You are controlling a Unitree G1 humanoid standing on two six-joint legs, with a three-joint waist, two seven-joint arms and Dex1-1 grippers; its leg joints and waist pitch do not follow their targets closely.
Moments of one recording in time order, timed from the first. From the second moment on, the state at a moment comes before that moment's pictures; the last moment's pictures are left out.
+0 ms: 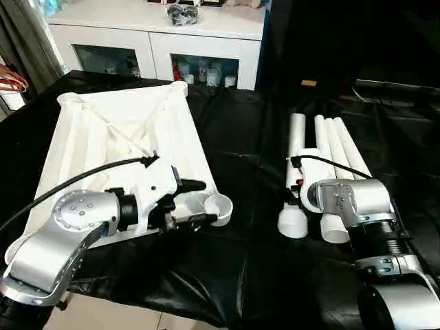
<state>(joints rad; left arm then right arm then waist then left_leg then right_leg) -0.25 0.64 -0.16 -0.38 -0.30 0.52 -0.91 -0.66 -0.22 -0.03 0.41 0.15 1.09 0.22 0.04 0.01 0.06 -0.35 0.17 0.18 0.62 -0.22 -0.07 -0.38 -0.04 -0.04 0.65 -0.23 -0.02</state>
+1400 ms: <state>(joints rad) -0.68 0.00 0.24 0.04 -0.66 0.89 -0.32 -0.51 -0.20 -0.12 0.04 0.56 0.89 0.75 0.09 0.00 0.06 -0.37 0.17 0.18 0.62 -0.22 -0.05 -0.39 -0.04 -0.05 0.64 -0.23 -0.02</state>
